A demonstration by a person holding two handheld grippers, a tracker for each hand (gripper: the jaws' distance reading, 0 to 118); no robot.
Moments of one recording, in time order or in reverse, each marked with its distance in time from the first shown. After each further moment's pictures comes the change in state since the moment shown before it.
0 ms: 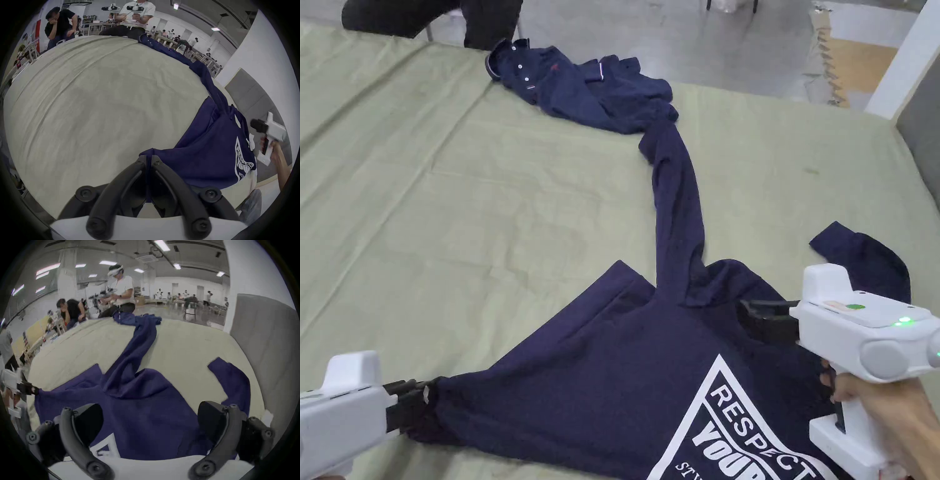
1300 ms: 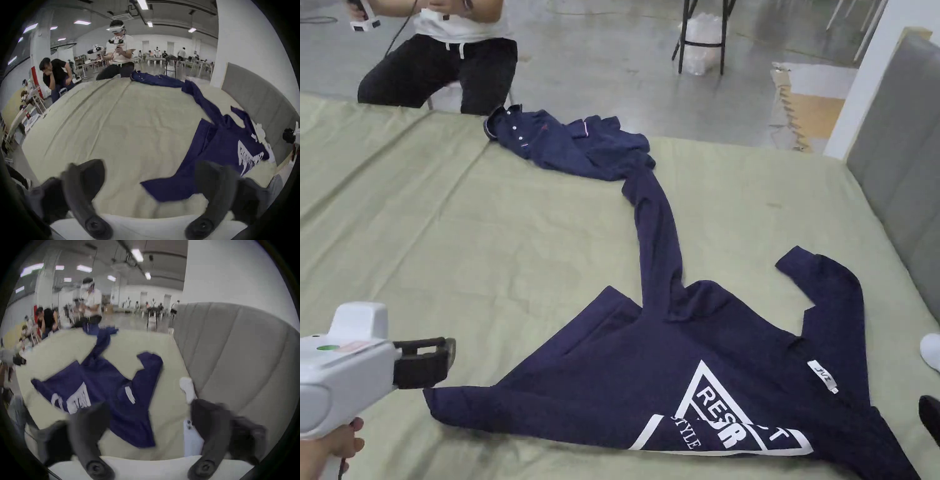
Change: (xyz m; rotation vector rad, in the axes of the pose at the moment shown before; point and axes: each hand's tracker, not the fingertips) left arm 0.048 0.038 0.087 0.253 0.116 -0.266; right arm 0.035 -0.109 0.285 0.192 -0.323 -0.162
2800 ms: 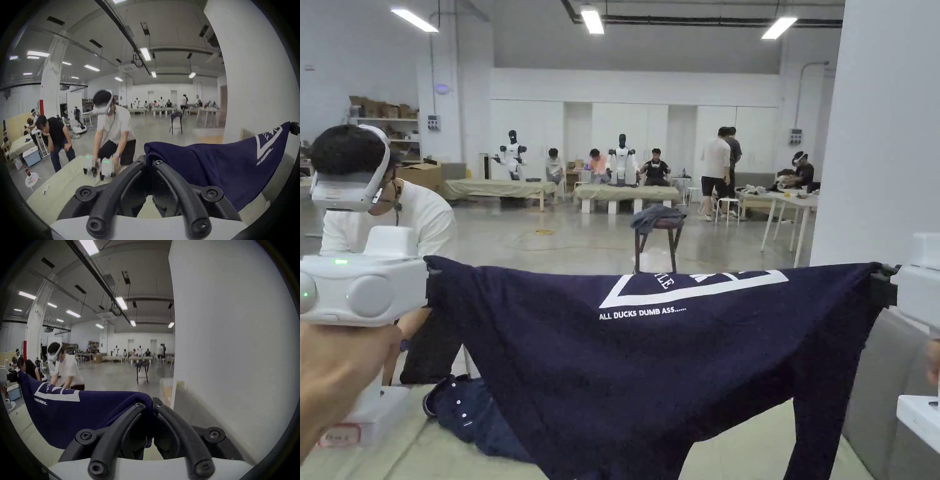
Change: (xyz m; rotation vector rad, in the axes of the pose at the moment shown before) left arm 0.069 0.440 -0.090 0.463 0.081 -0.083; right arm 0.006 0.410 -0.178 0.363 -0.122 -0.086
